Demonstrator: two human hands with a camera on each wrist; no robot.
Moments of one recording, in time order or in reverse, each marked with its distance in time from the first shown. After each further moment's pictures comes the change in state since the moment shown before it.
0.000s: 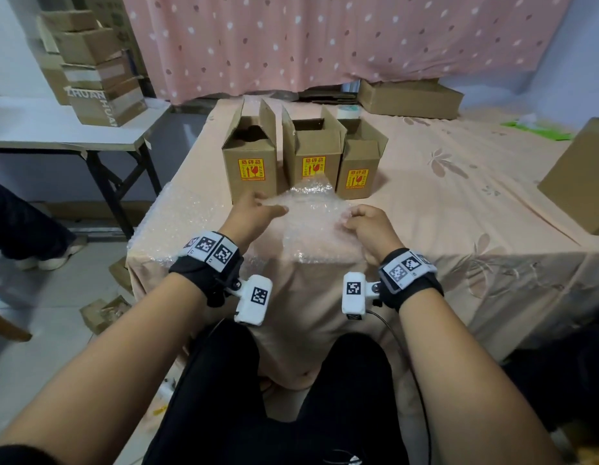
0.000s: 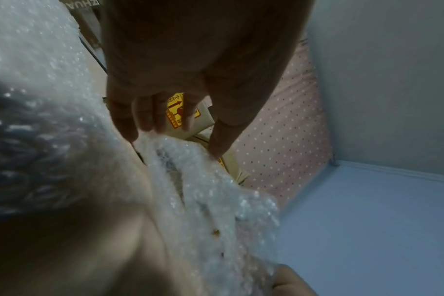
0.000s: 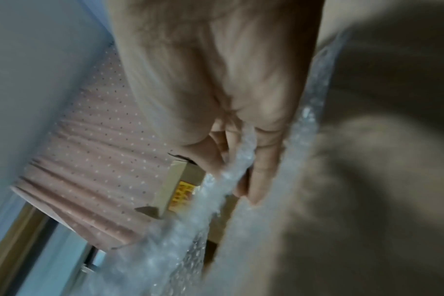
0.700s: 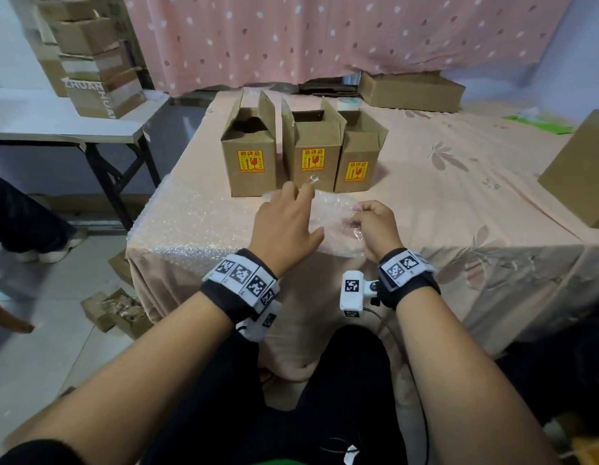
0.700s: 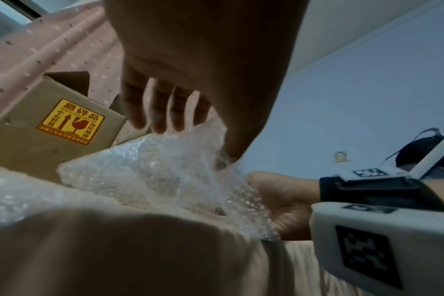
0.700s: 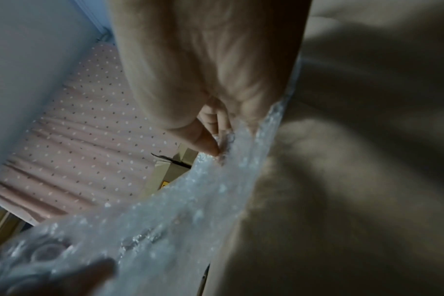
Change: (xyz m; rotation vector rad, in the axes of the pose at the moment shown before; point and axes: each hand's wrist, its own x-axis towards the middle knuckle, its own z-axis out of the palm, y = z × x) left_hand -0.062 0.011 0.044 0.962 0.150 0.697; right_hand -0.006 0.011 -0.001 0.159 0.129 0.009
